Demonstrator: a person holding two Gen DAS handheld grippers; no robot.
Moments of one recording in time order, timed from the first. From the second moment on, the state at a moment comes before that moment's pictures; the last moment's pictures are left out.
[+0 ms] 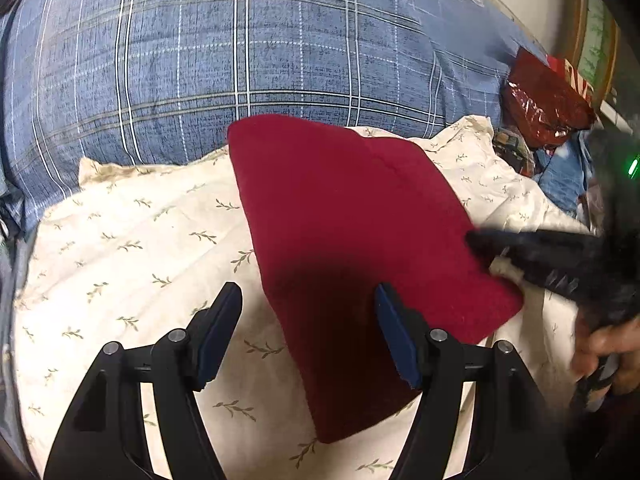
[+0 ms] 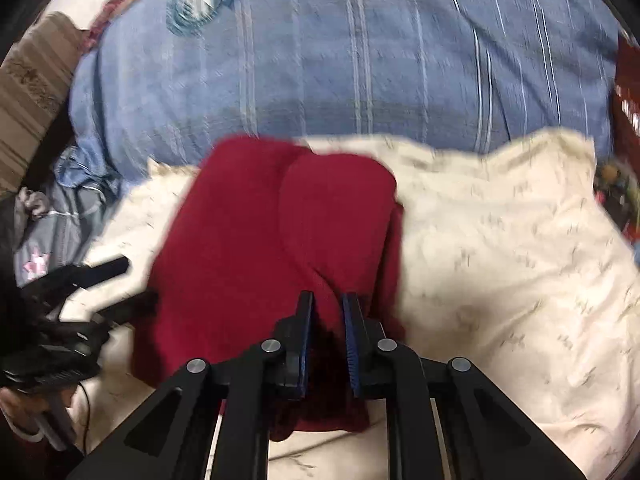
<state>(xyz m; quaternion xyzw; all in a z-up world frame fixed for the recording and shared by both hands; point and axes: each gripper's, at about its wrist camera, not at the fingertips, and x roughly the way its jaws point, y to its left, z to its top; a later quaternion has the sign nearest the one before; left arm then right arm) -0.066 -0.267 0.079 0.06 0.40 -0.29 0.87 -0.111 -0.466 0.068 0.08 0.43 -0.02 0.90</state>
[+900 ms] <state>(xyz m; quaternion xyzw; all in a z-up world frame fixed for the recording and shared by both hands) -0.019 -0.267 0.060 -0.10 0.47 -0.36 0.80 -0.075 -0.474 0.081 0.20 0.39 0.05 0.90</state>
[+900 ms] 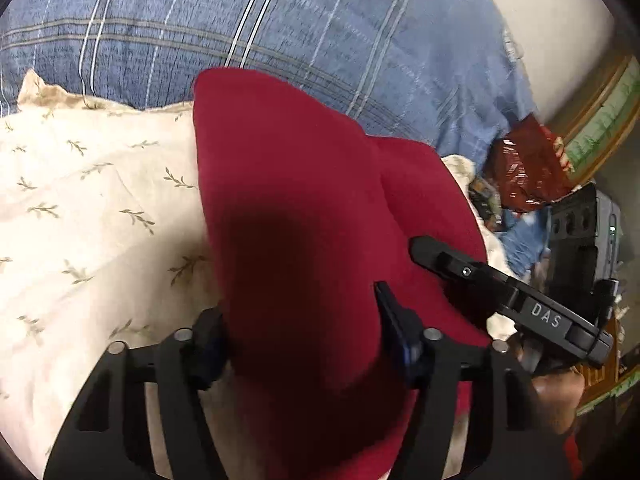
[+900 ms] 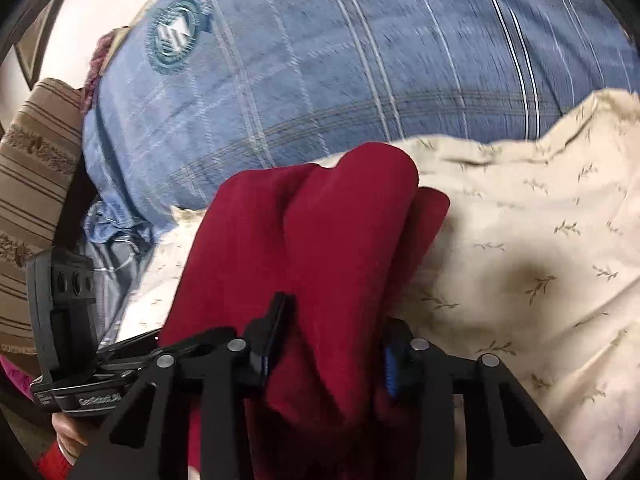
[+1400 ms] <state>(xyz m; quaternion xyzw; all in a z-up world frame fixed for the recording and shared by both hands) -0.078 -0.188 0.063 -0.05 0.48 -0.28 0.83 -0.135 -0.384 0.083 0.09 0.43 0.06 0.90</state>
